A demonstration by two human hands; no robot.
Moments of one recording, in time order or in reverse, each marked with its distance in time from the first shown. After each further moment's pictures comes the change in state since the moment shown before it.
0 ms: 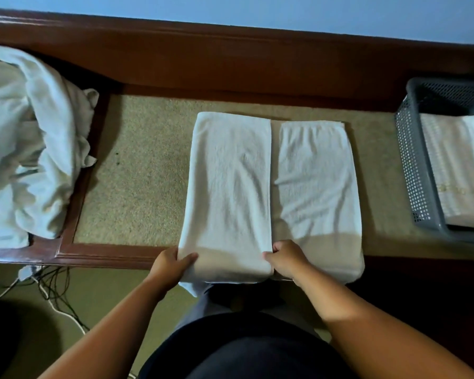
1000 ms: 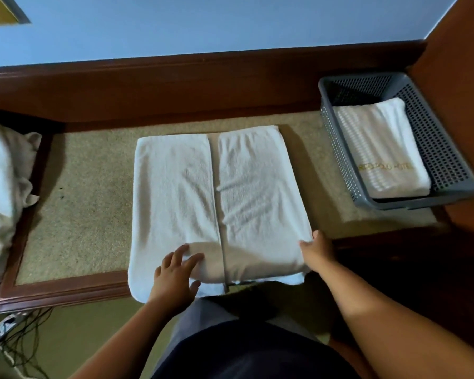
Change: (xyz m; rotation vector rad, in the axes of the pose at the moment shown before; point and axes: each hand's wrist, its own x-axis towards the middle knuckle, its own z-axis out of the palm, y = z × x) left_hand -0.039 0.051 0.103 0.836 -0.007 0.535; right_hand 0.013 0.145 -0.107 0.245 0.517 0.179
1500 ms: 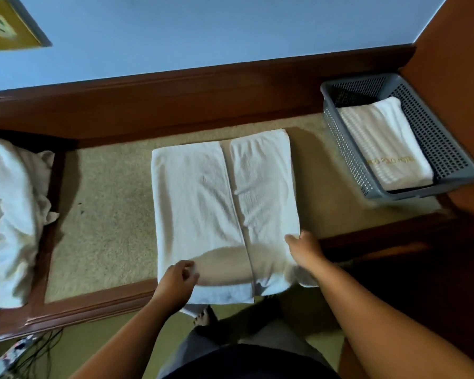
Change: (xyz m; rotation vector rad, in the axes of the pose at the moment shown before) left_hand 0.008 -0.073 -0.023 -0.526 -0.040 -0.229; right_hand -0.075 -0.065 0.044 0.251 -0.109 -0.022
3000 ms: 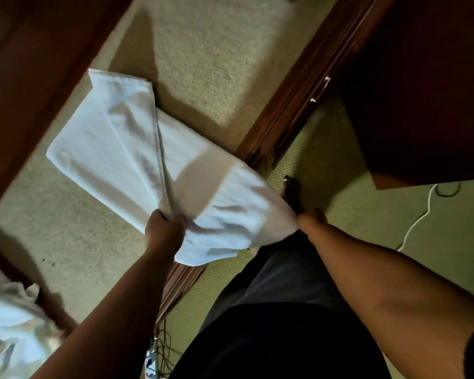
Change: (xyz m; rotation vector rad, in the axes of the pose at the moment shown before) left_hand 0.040 0.018 -0.016 0.298 0.043 0.108; right_hand -0.063 0.225 0.187 0.486 0.033 0.759
